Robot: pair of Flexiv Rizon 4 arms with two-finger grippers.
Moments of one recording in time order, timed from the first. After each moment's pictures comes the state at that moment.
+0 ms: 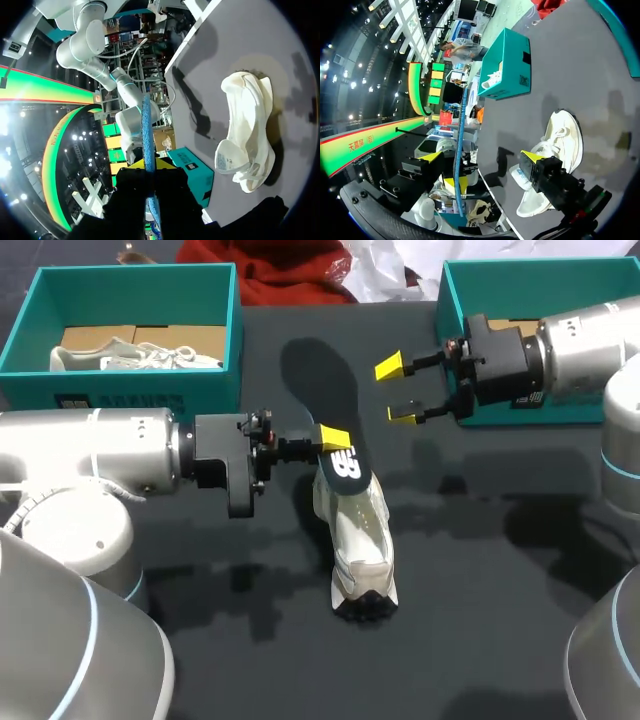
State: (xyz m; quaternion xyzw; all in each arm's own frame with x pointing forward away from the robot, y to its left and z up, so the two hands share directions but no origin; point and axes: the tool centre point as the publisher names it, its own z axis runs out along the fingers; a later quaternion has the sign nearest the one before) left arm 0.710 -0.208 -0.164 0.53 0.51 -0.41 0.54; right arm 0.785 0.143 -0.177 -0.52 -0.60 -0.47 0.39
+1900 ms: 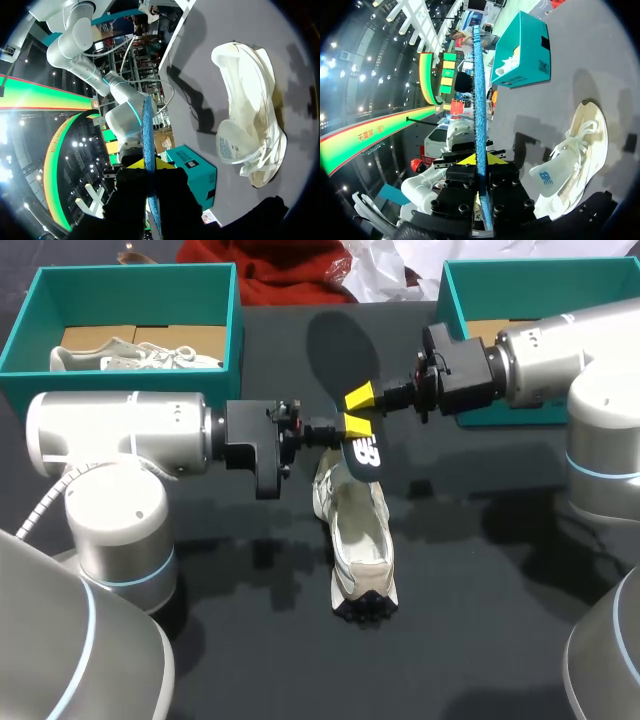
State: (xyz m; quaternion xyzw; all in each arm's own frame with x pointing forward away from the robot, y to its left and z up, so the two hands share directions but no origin) left arm 0.743 -0.236 -0.185 0.56 0.49 -0.40 0.54; right arm 0.765 0.188 -0.176 -0.47 -0.61 -0.47 0.43
